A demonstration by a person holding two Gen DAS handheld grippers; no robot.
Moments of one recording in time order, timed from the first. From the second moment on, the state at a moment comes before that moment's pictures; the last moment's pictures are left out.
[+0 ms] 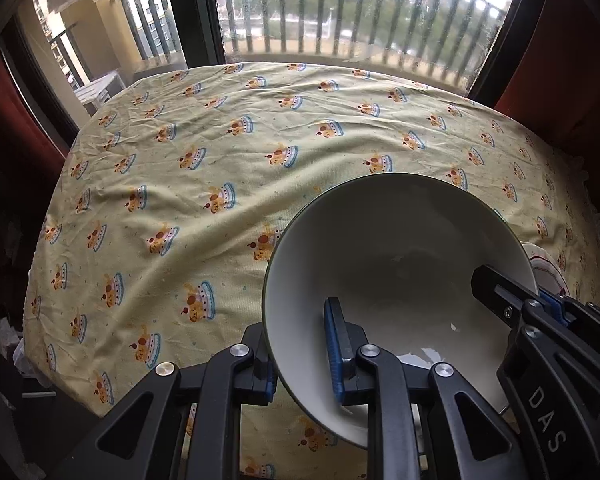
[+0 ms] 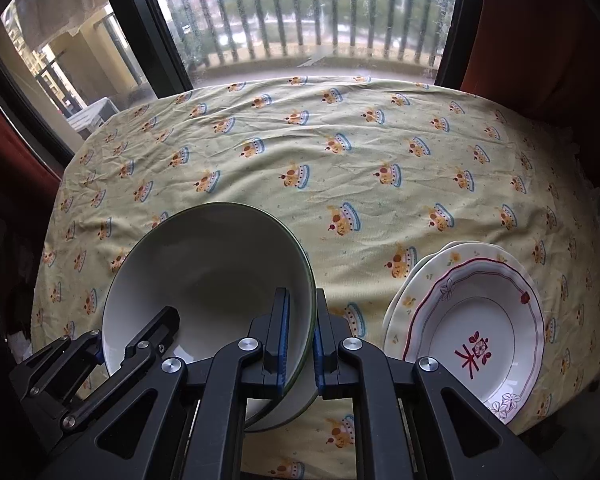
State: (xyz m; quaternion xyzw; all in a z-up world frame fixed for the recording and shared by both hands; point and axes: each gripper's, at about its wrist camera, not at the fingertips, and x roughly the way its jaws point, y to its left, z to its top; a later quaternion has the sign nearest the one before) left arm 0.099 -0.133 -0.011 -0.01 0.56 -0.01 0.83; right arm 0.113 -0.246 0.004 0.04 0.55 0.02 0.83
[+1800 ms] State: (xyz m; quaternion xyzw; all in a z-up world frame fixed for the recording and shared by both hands) left arm 0.121 -0.126 -0.067 0.00 0.61 -0.17 0.77; right arm 0.106 -0.248 -0.036 0.09 0.60 -0.08 0.79
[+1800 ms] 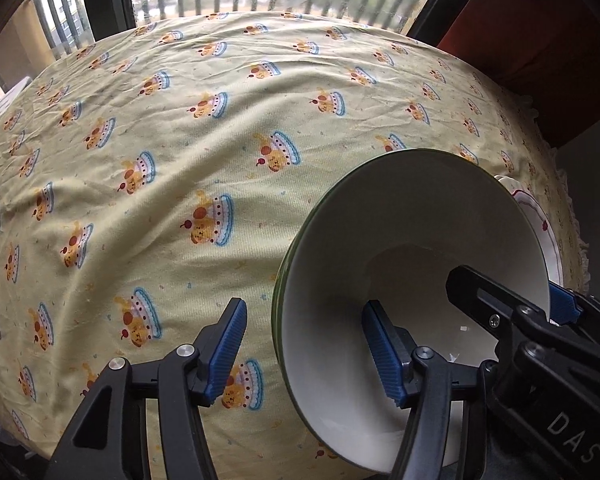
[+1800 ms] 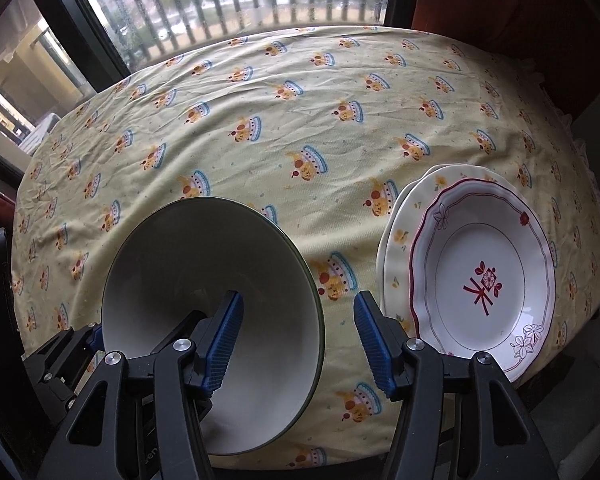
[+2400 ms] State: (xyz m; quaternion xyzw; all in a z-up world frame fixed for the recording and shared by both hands) left arm 0.129 -0.129 -0.072 -0.03 0.63 -0.20 0.75; right arm 0.115 -0.262 -0.060 0.16 0.61 -0.08 0.77
